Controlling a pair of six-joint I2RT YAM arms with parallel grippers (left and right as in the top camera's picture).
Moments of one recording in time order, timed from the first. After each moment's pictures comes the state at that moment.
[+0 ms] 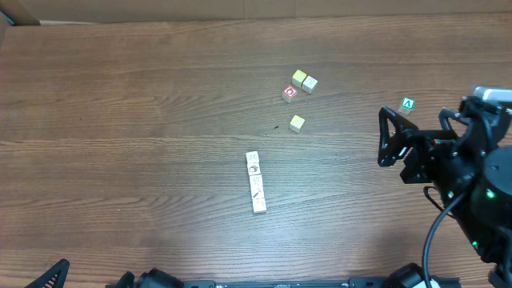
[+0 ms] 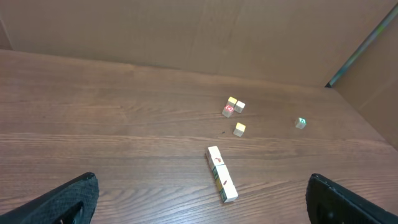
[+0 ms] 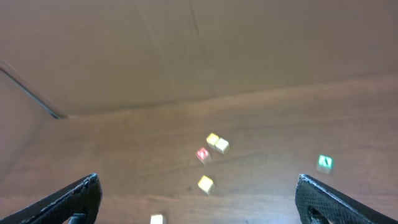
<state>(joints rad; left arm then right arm) -0.45 0.38 1.59 -1.53 -0.17 -0.36 0.50 0.92 1.55 -1.05 0.27 0.42</state>
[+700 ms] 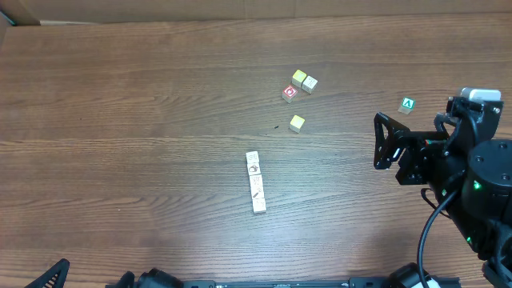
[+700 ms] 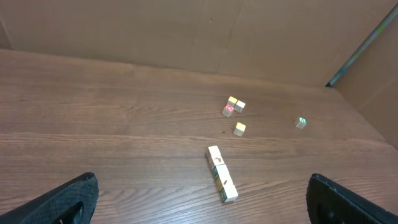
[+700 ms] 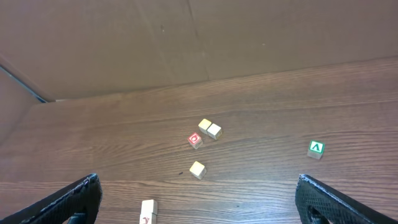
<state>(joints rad) -0.45 0.38 1.59 -1.53 -0.17 -0.36 0.50 0.93 1.55 -1.09 0.27 0.42</state>
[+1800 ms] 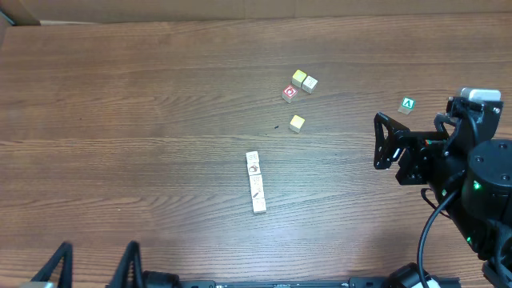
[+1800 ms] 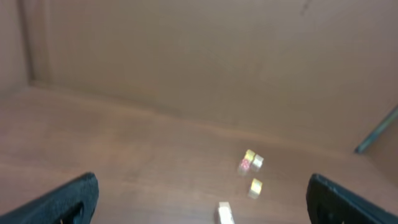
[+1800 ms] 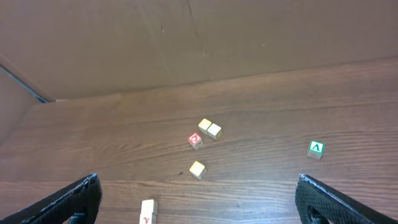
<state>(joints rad) -0.15 0.23 1.29 -1.14 -0.06 -0.31 0.50 0.93 1.55 -1.09 0.27 0.42</state>
